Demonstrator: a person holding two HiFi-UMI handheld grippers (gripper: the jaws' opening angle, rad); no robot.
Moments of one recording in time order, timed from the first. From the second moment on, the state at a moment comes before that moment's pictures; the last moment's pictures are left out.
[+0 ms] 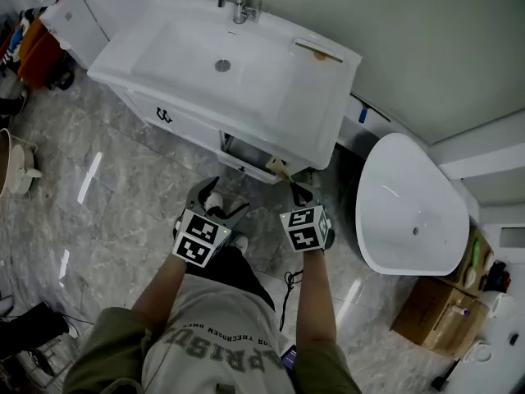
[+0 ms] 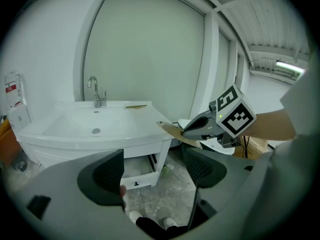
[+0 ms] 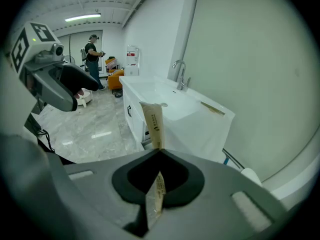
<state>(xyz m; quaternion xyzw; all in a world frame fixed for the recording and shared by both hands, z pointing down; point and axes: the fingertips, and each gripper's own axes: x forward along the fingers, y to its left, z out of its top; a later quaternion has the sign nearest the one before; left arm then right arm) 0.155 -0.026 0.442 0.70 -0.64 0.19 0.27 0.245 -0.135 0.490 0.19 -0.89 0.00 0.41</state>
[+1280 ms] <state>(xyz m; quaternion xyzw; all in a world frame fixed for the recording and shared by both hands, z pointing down) 0.039 0.026 0.489 0.76 -0.55 0.19 0.28 0.131 -0.073 0.602 0.24 -0.84 0.02 0.49</state>
